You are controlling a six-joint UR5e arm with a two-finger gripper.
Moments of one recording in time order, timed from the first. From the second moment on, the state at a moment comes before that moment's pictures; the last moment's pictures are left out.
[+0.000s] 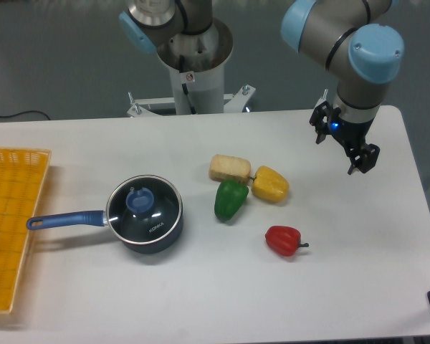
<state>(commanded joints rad) 2.80 -1.85 -1.54 -1.29 1.58 1.68</state>
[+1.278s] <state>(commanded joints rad) 2.72 -1.75 -1.67 -1.29 1.58 1.62</state>
